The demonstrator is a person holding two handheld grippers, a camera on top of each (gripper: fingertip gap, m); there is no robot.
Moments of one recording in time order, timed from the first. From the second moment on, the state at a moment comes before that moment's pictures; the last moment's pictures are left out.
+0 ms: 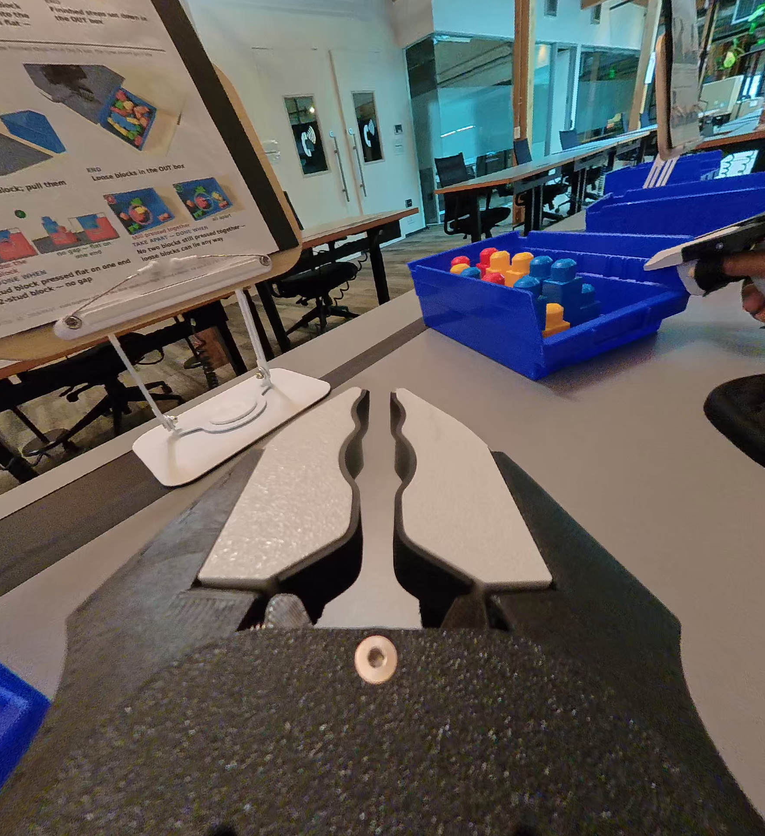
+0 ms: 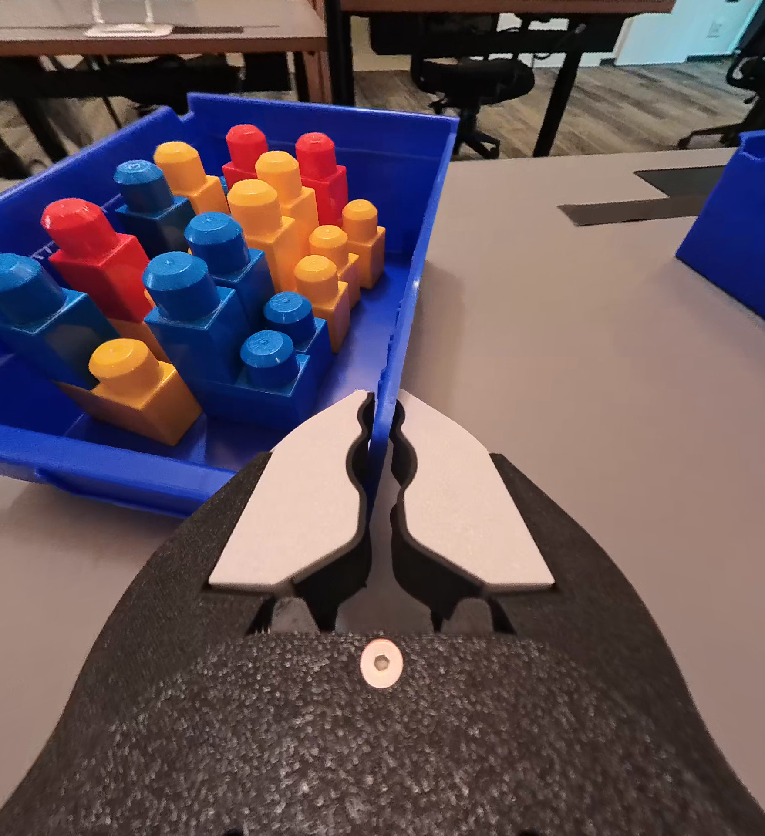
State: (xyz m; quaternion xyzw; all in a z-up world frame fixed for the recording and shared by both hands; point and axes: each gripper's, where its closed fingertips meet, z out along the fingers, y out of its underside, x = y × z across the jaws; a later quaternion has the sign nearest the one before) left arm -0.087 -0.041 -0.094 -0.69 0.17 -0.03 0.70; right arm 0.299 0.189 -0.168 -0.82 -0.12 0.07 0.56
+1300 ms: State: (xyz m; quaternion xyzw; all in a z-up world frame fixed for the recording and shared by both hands) left arm -0.367 -0.197 -0.059 -0.65 -0.25 0.24 0.68; right arm 0.162 0.128 -0.165 -0.78 -0.25 0.18 0.54
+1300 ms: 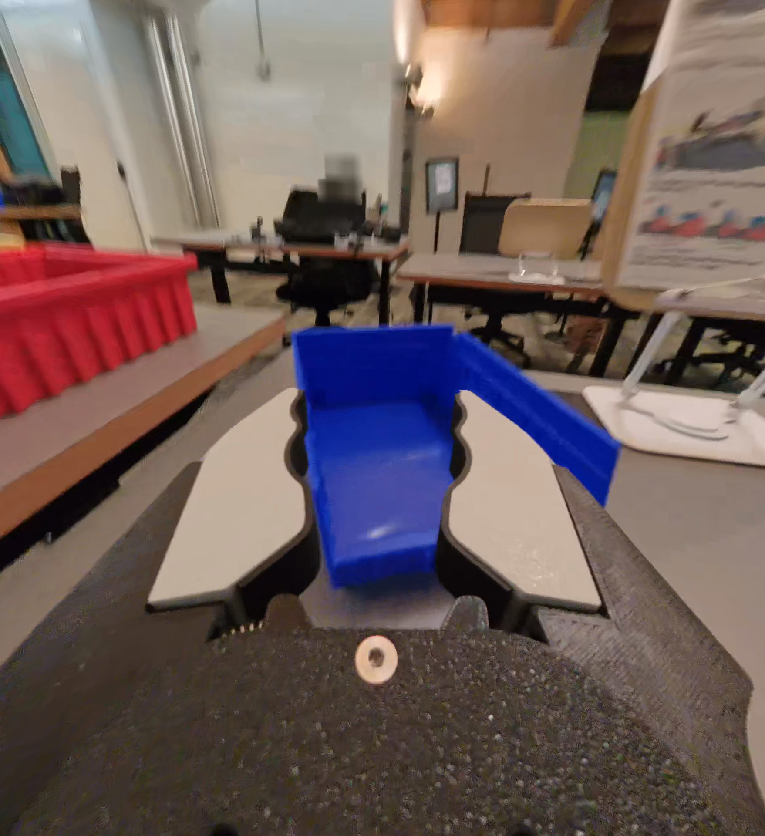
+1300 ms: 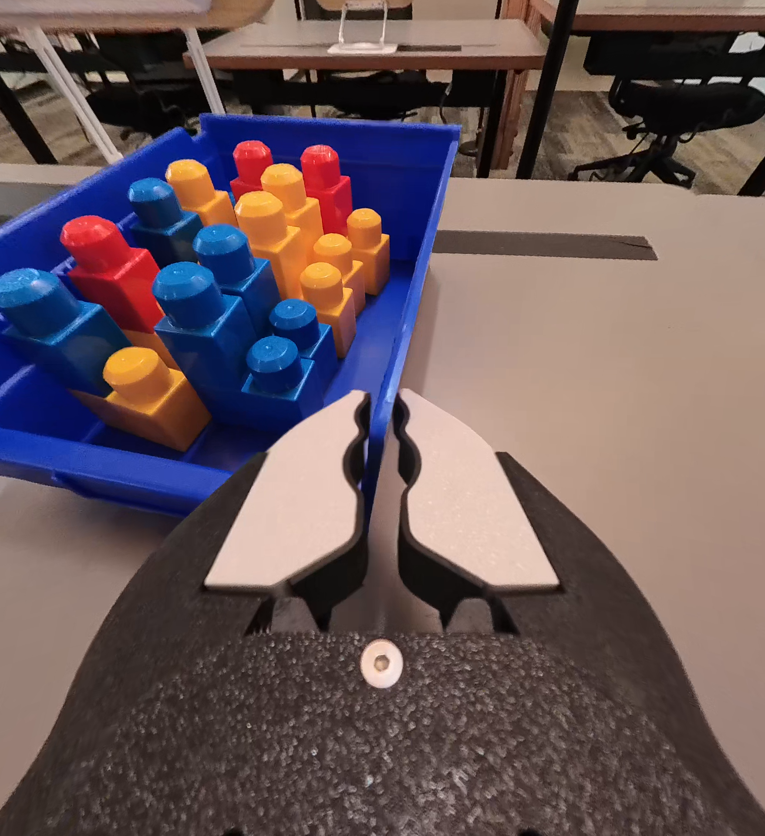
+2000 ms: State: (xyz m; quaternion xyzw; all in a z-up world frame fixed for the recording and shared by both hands) left arm -0.383 -0.204 -0.186 -0.81 -0.27 0.20 0.47; right arm -0.092 -0.074 -0.114 -0.60 -0.51 0.37 0.49
